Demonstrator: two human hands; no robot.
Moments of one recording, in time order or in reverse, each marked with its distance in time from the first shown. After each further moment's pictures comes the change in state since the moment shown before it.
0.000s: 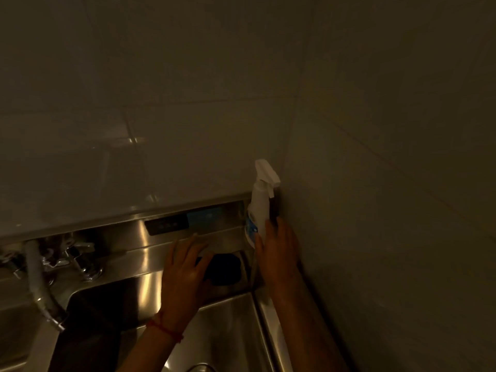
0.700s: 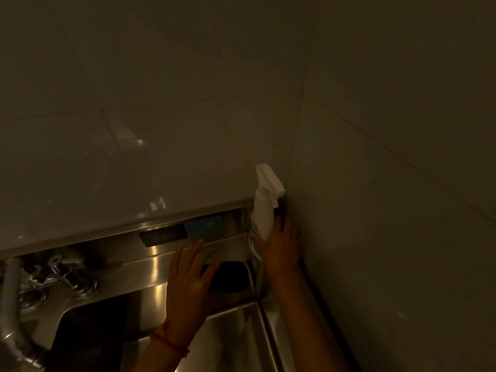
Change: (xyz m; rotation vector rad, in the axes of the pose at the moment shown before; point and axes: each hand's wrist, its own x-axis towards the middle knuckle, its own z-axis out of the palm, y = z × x) left_hand 0.017 0.003 0.024 0.025 -0.068 -0.012; right_hand 0.058 0.009 0.040 0.045 -0.078 0.184
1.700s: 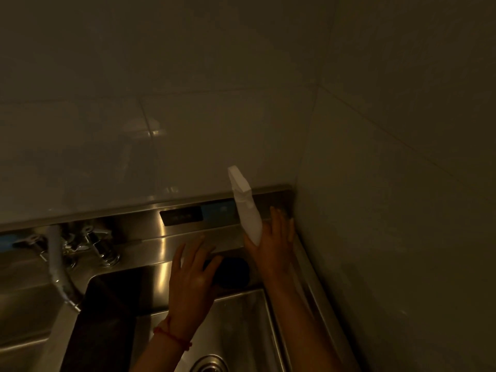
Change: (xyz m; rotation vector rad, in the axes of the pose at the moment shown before) left_hand -0.037 0.007 -0.029 0.024 0.029 -0.057; right_hand -0.058 -0.019 0.007 0.104 0.321 -0.346
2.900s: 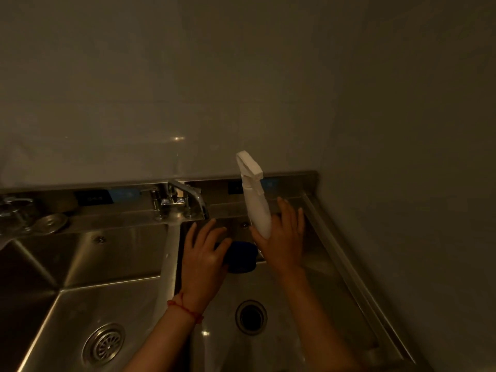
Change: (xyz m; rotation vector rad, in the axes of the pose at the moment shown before) left_hand -0.156 -0.044 -0.193 0.003 0.145 -0.005; right_hand -0.174 -0.166 -0.119 -0.082 0.247 -0.210
